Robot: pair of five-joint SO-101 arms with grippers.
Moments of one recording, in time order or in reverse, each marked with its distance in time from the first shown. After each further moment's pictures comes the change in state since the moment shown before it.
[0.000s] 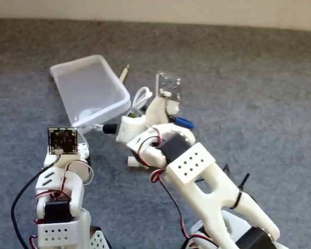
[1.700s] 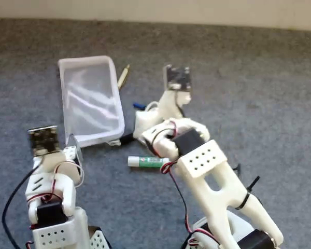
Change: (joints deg) left arm -7.4 0.0 -5.6 12.1 8.0; right arm 5.5 -0.4 1.5 -0.7 18.4
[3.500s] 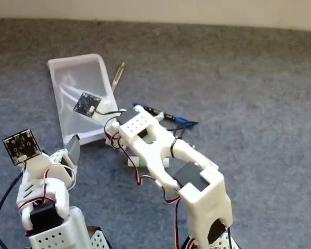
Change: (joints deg) left arm -7.1 -0.1 -3.4 6.6 5.2; right arm -7.9 55.6 -31.6 1.8 55.9
